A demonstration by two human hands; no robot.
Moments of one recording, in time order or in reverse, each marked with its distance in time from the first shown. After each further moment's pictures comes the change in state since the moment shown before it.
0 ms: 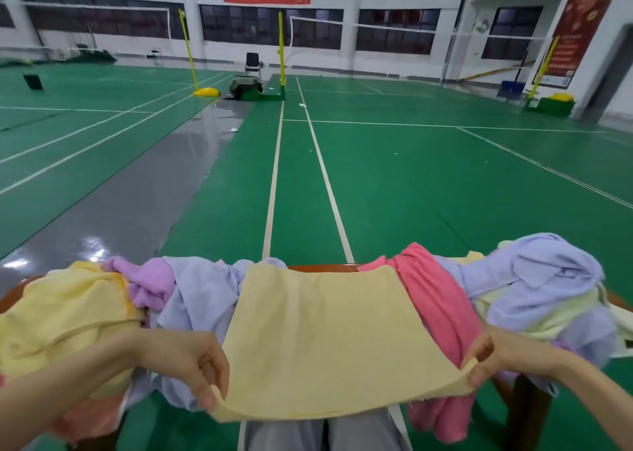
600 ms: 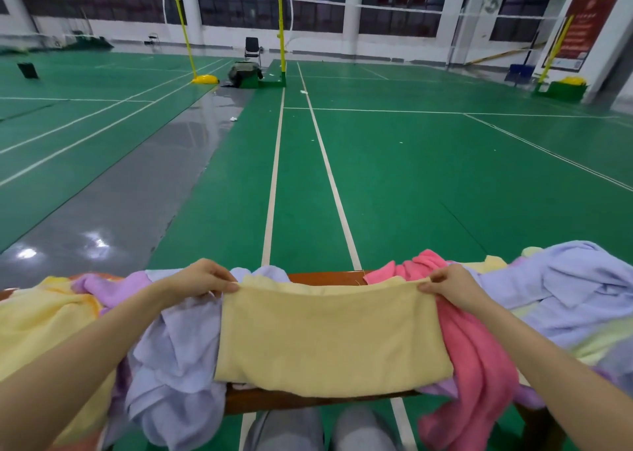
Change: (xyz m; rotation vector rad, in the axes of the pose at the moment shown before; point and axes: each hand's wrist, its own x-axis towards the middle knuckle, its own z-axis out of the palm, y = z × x) left_hand 0.068 -0.030 -0.117 -0.174 0.768 -0.120; right_hand 0.142 -0.036 -0.041 -0.075 0.627 0.039
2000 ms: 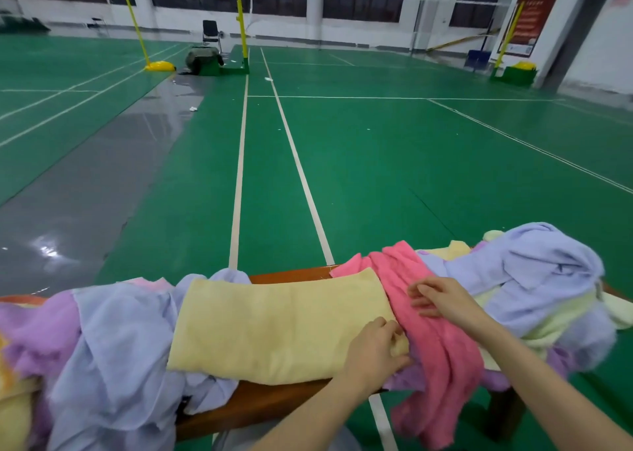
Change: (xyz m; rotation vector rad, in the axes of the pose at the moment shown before) left_hand 0.036 0.131 0.307 0.209 -0.006 0.488; right_hand -0.037 0.023 -0.009 0.401 -0.034 0.201
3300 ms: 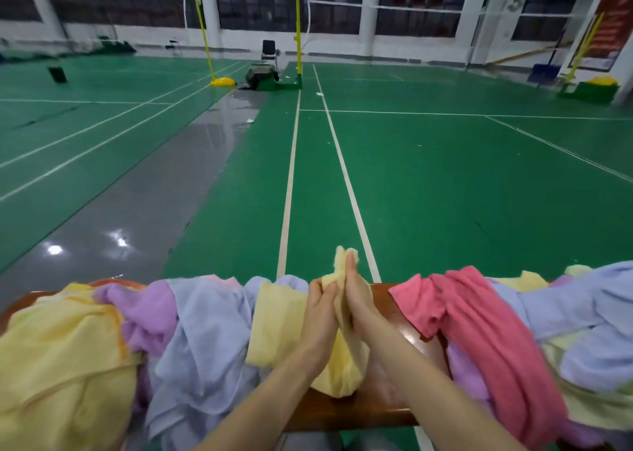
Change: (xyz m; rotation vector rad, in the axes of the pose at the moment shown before) left_hand -0.056 -0.061 -0.143 -0.927 0.600 -0.296; right_hand -0.002 -0.129 0.205 0.509 -0.162 0.038
